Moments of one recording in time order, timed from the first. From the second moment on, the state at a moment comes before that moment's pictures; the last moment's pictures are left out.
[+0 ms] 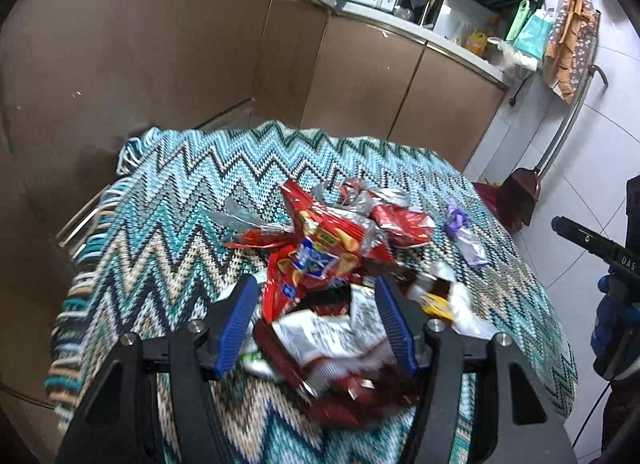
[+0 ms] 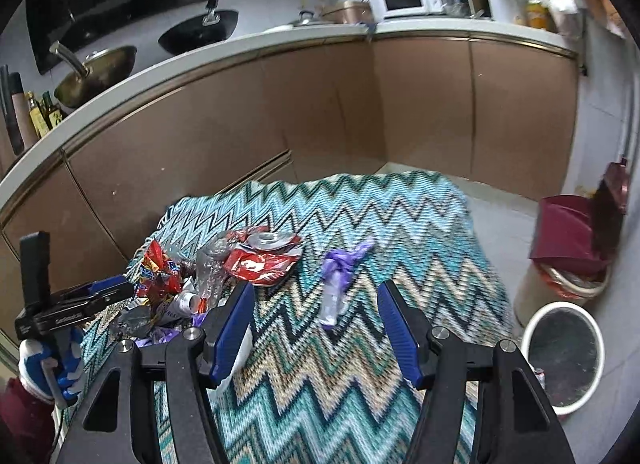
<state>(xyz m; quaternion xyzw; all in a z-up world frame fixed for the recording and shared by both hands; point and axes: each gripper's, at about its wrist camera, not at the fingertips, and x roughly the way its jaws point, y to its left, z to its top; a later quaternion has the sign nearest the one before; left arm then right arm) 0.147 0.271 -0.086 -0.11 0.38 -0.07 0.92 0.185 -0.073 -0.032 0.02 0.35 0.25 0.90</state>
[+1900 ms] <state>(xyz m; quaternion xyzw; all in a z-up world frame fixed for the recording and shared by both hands) 0.086 0.277 -0.016 -0.15 0.27 -0.10 0.94 0.234 -0.024 -0.036 0.12 0.36 0.36 0.85</state>
